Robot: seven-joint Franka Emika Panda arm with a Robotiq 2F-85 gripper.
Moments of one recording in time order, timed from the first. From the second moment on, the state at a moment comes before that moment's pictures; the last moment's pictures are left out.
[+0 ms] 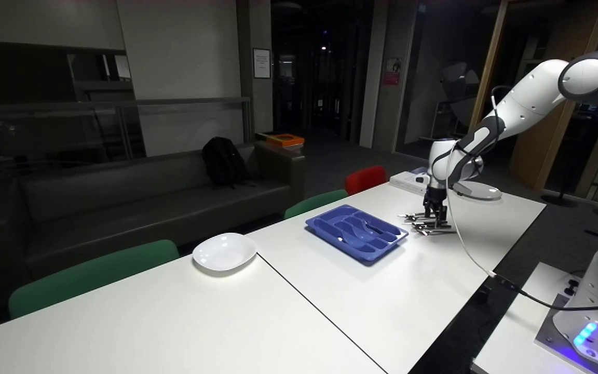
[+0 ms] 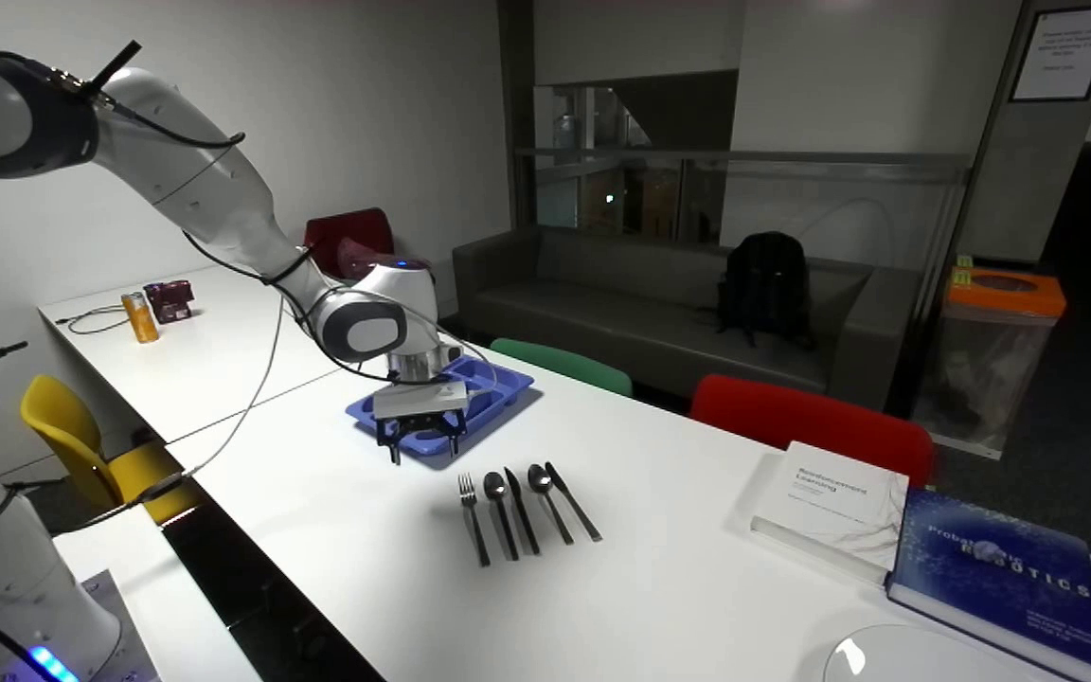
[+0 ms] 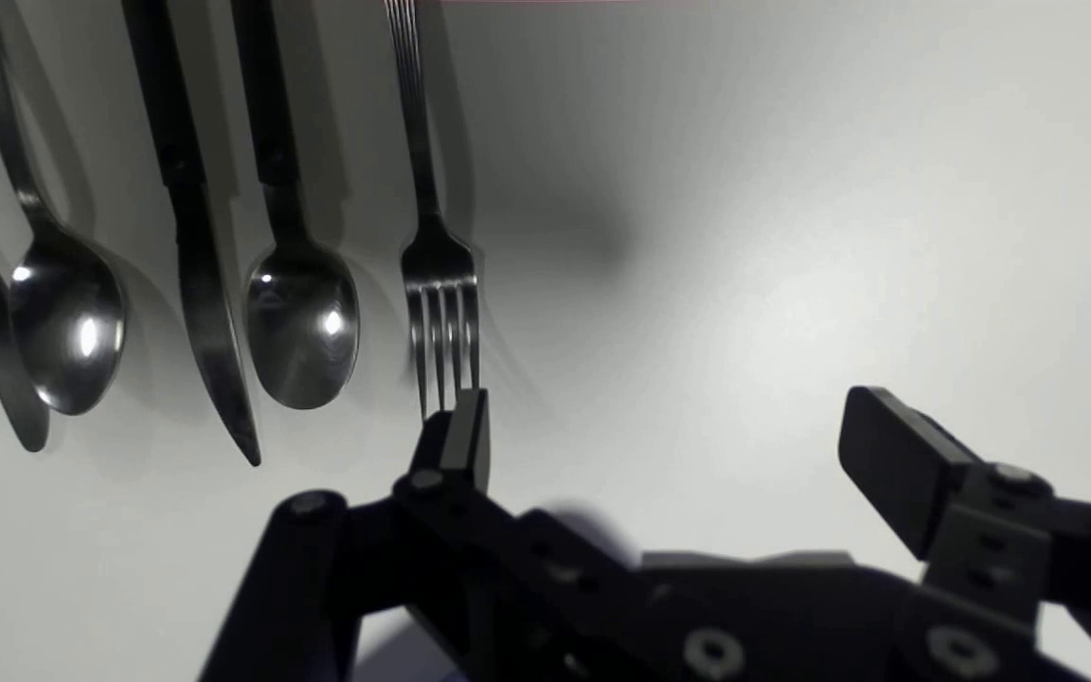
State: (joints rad) arm -0.23 0.28 -0.01 -2.31 -0.06 2.56 -1.11
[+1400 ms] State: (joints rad) arm -0.24 0.29 -0.07 -2.31 -0.16 2.56 -1.17
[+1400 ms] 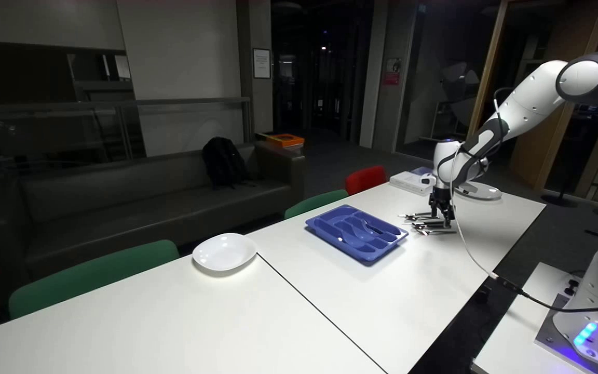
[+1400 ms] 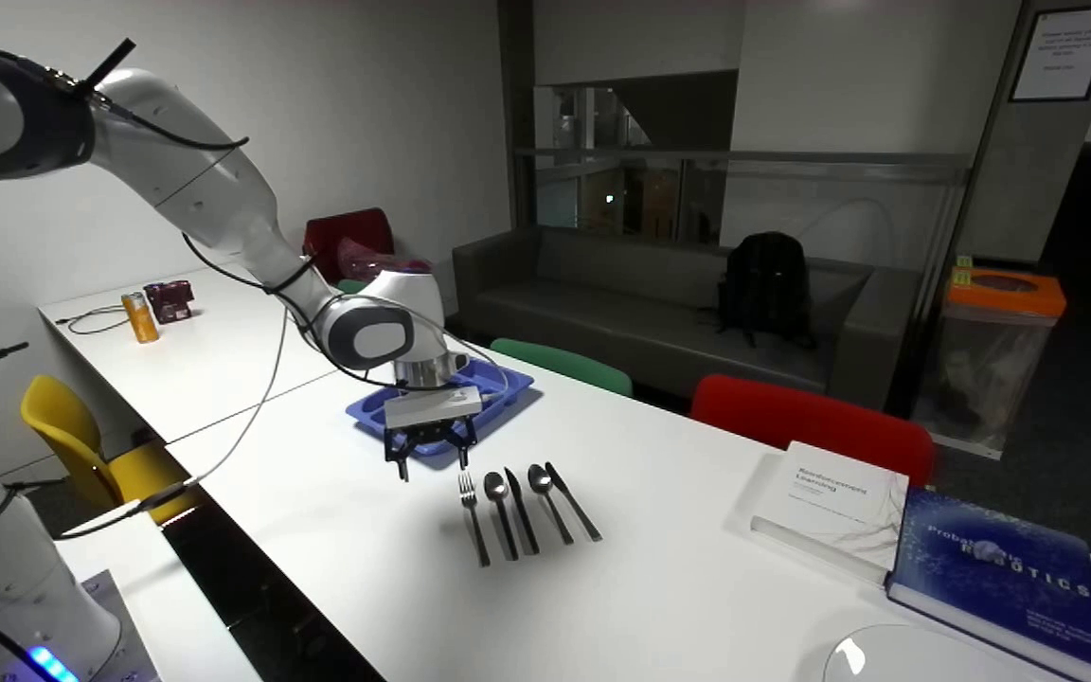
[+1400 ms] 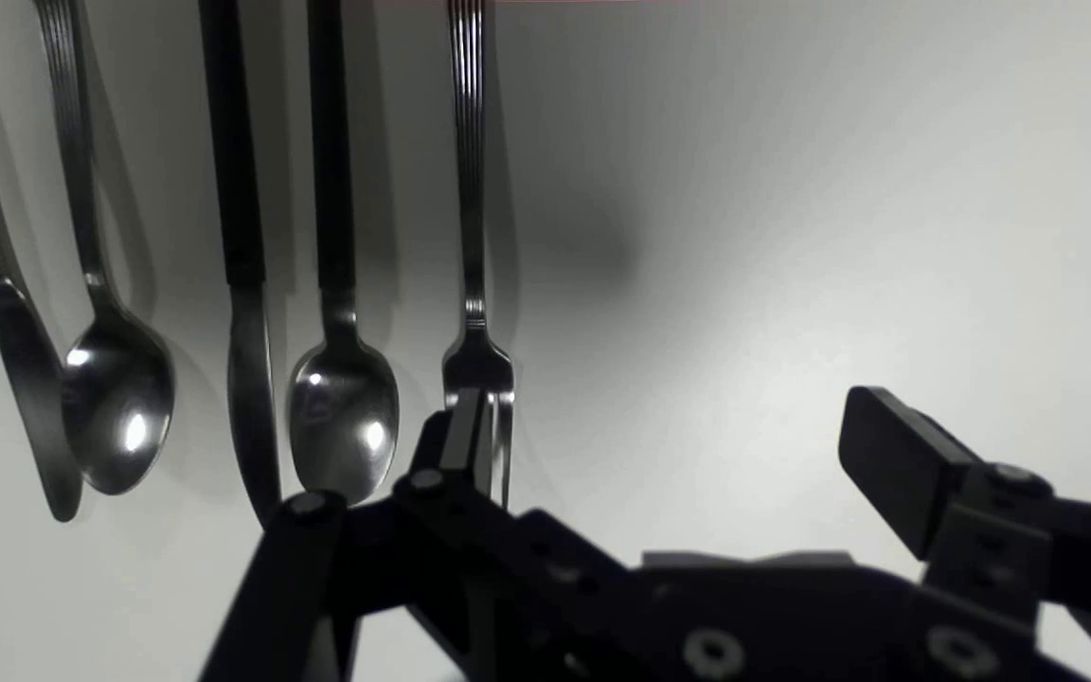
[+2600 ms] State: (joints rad) arm -0.35 0.30 -0.01 -2.39 0.11 2.78 -1.38
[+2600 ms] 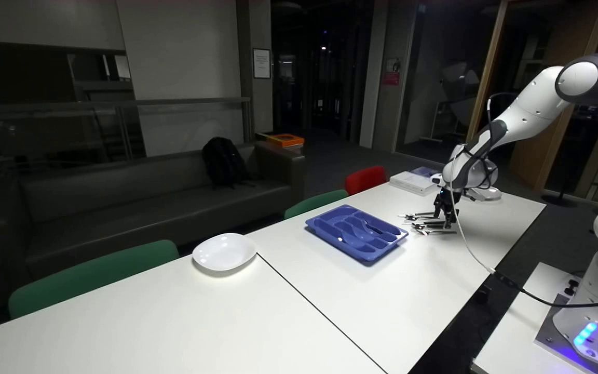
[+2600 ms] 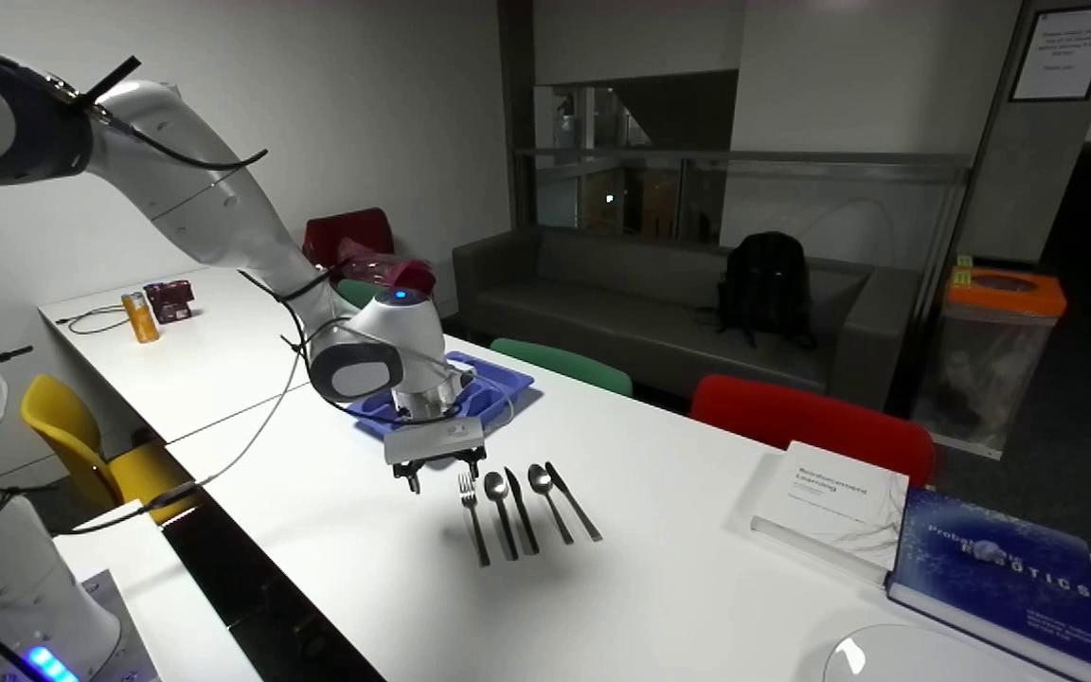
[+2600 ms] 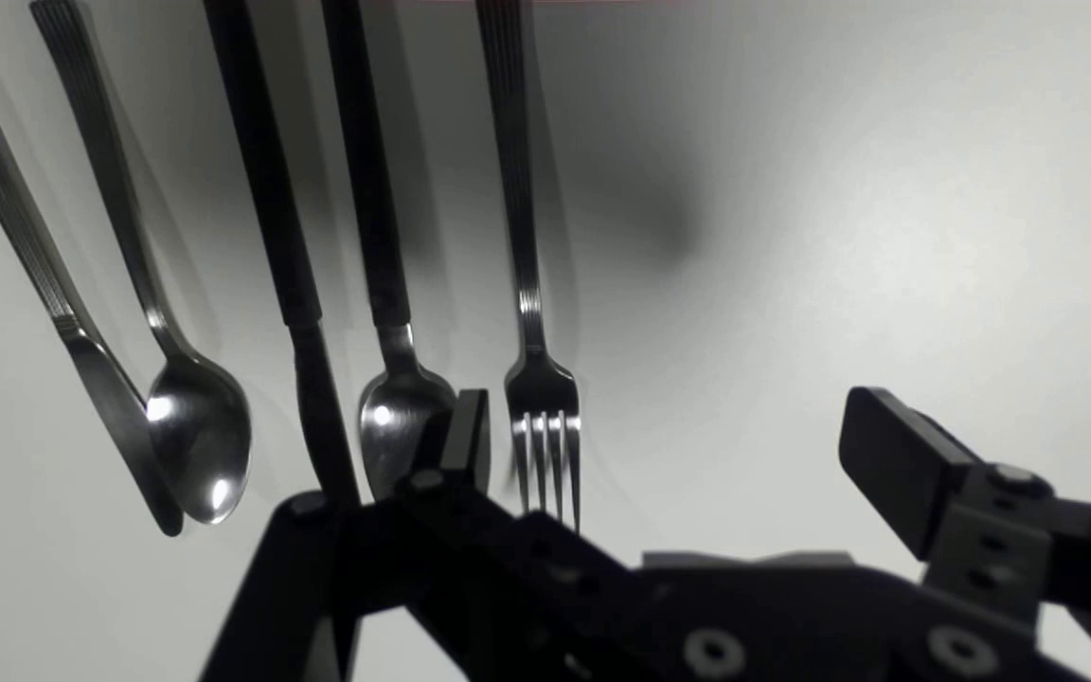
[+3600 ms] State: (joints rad) arm -0.37 0.40 -0.01 -2.37 0.11 2.78 -1.47
